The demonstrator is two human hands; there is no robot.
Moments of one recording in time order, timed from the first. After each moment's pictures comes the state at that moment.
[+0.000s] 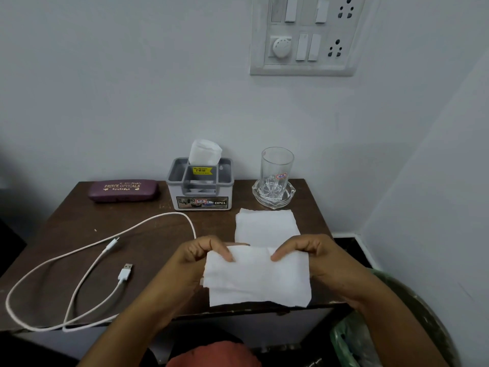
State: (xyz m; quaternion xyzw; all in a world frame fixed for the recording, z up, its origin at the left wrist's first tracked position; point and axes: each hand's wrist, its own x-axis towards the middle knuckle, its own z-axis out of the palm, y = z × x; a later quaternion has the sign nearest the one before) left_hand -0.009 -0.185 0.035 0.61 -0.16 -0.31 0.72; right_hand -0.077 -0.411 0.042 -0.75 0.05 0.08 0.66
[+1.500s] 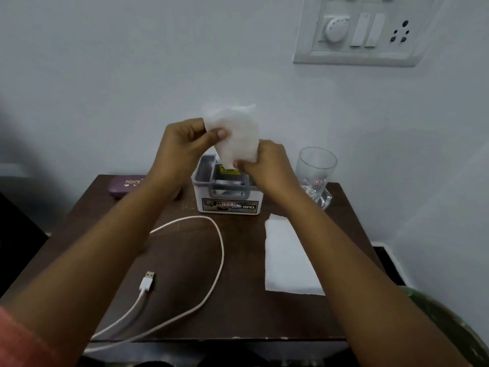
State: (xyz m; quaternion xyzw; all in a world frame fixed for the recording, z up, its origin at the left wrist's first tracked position) left_hand 0.148 -0.185 0.094 0.70 -0.26 0.06 0.66; right_hand 0.114 -0.330 0.077 -0.91 0.04 -0.17 0.37
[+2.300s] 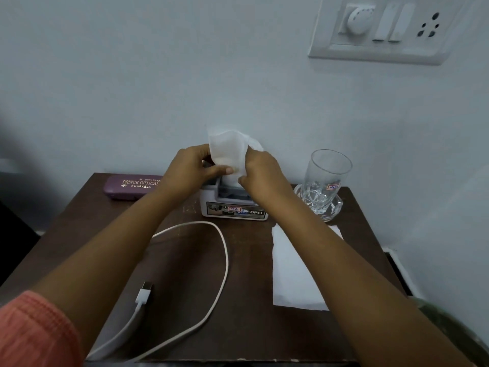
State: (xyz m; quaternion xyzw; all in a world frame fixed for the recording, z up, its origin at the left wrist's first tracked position) left_hand 0.195 -0.176 0.039 0.87 -0.25 0.06 0.42; right_hand 0.143 -0.319 0.052 -0.97 -0.02 -0.15 0.17
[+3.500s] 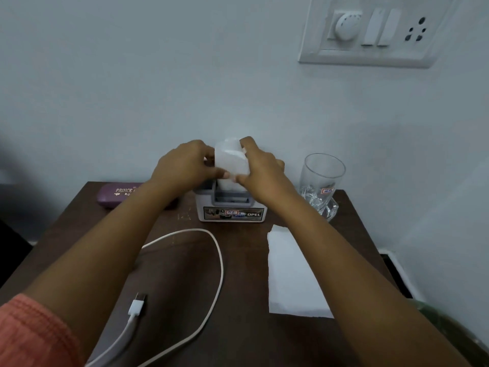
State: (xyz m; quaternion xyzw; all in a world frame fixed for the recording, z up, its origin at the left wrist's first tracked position) left_hand 0.204 -0.188 0.066 0.94 -0.23 0.04 0.24; right_hand 0.149 -0.336 0.054 -0.95 -0.01 -0.15 0.26
